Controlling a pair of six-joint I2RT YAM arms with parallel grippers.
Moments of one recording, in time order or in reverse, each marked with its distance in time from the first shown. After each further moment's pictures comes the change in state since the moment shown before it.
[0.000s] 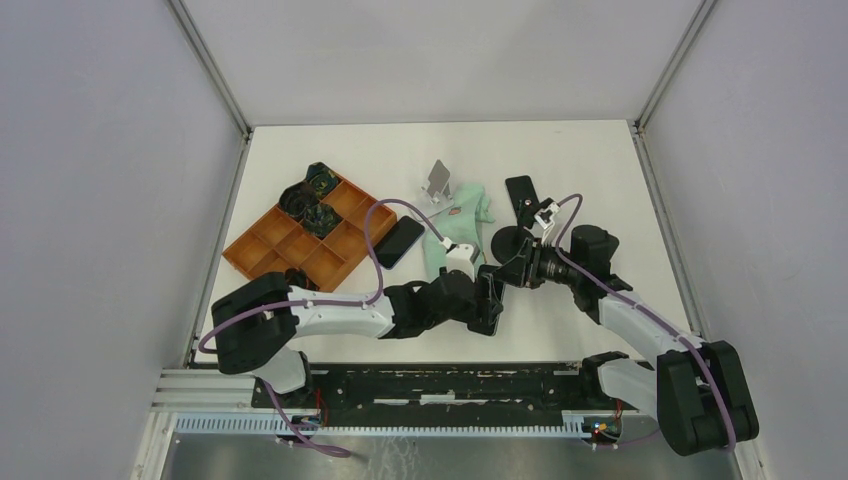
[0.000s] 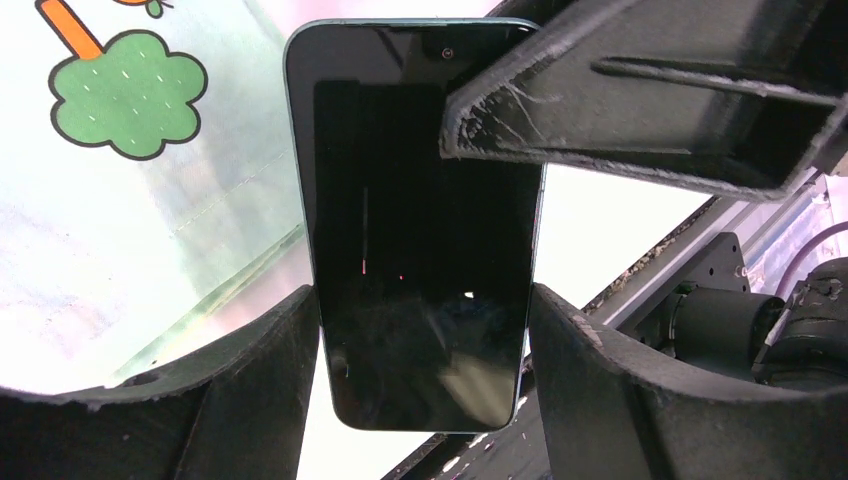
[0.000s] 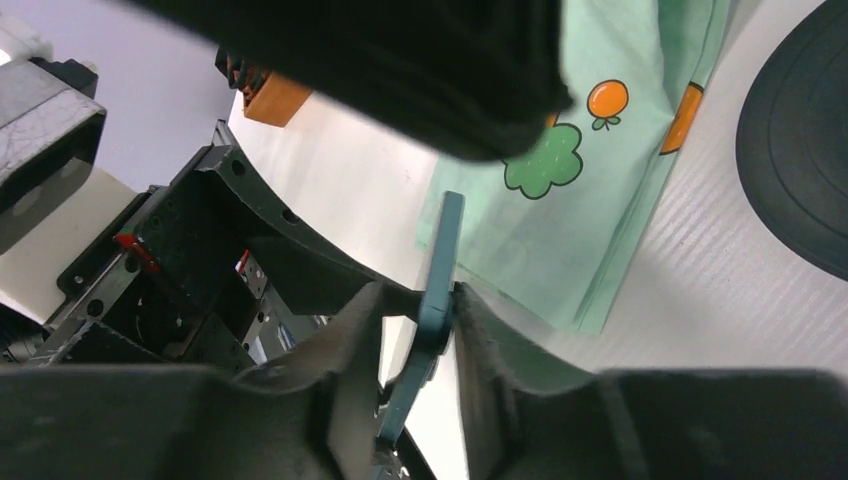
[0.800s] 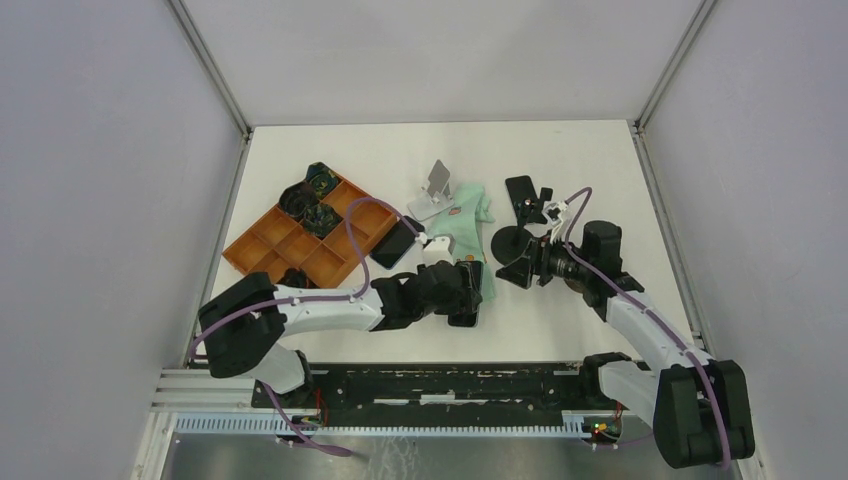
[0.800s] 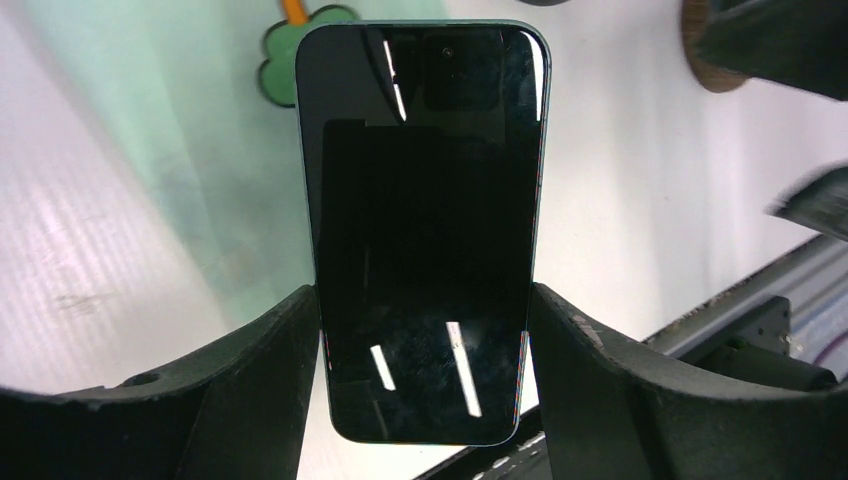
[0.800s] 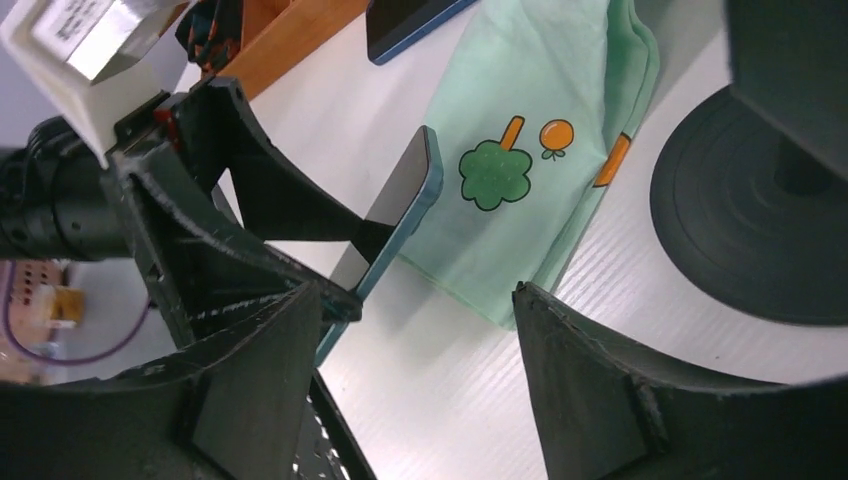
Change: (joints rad) left arm 0.086 -0.057 -0.031 -0.171 -0.030 -0.121; right arm -0.090 -0.070 0.061 -0.167 -0.058 -0.270
